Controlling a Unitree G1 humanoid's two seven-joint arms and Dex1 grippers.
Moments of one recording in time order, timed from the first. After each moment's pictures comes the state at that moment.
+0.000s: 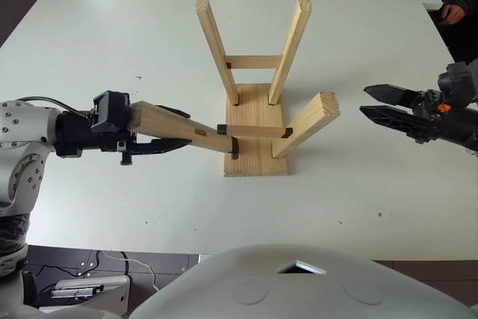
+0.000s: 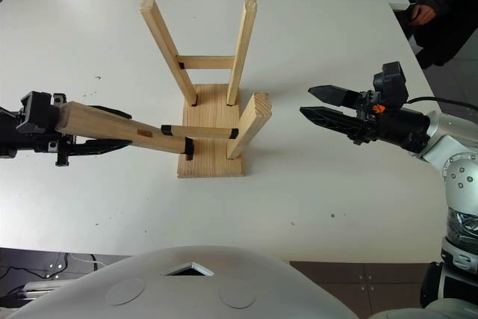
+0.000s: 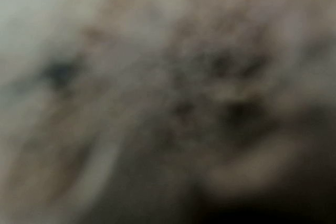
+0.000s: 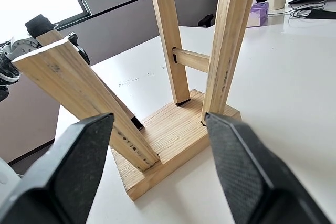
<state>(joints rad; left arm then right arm) 0.03 1.02 0.20 -0.31 -0.69 0.24 -1.35 -0.01 -0.84 -0.35 -0.28 0.94 0.78 1.09</state>
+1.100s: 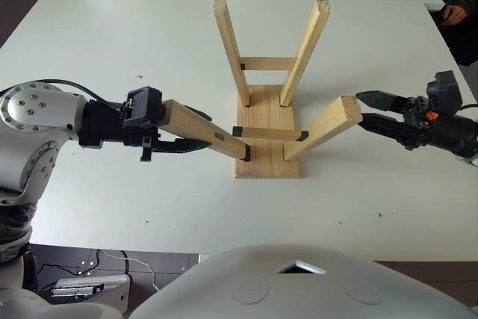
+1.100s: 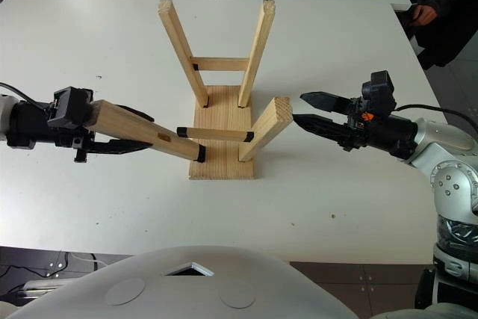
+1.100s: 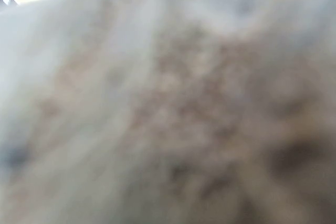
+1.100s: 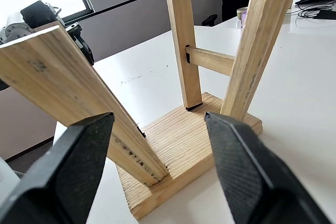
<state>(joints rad) -0.14 1.05 0.08 -0.43 -0.66 0.42 -1.27 0.03 -0.81 -0.32 -0.33 0.92 0.74 1.07</state>
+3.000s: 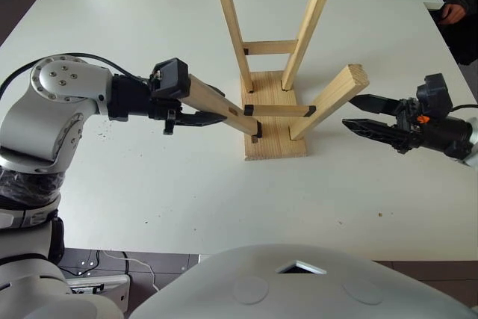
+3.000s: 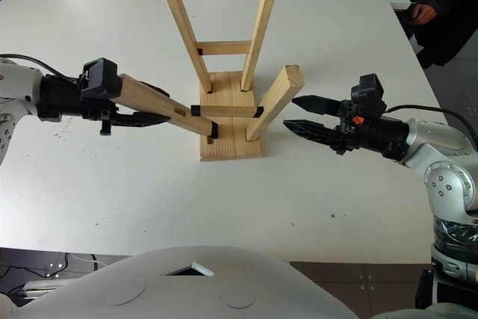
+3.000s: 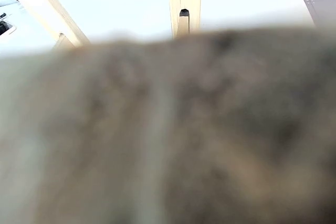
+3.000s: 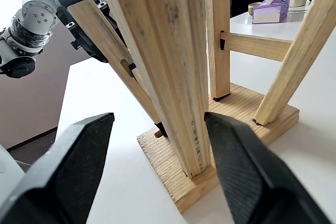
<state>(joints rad) -0.38 0.95 -0.06 -0.37 -0.52 0.54 -1.22 0.03 -0.82 -0.28 -0.36 0.90 0.71 1.07</state>
